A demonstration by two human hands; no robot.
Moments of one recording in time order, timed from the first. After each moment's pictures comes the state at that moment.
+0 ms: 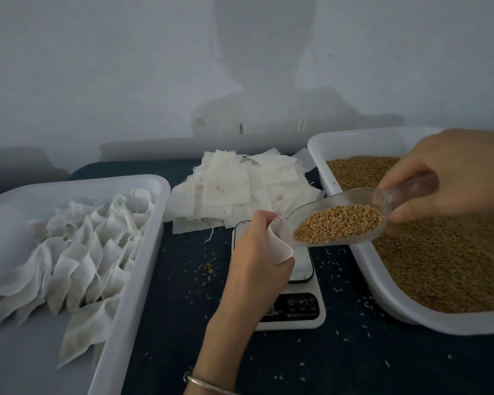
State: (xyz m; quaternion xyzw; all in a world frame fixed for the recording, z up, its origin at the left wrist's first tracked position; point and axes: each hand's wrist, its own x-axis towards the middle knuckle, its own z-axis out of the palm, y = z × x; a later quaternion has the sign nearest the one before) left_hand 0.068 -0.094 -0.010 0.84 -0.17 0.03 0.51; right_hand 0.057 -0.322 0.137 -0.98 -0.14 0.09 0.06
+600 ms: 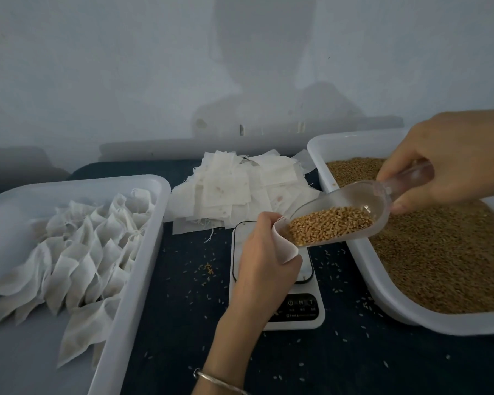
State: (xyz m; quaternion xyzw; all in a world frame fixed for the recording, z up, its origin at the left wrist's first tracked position) left_hand 0.066 -0.104 -0.011 0.82 -0.16 0.01 0.55; right_hand 0.061 -0.312 0.157 -0.98 -0.16 0.11 0.00
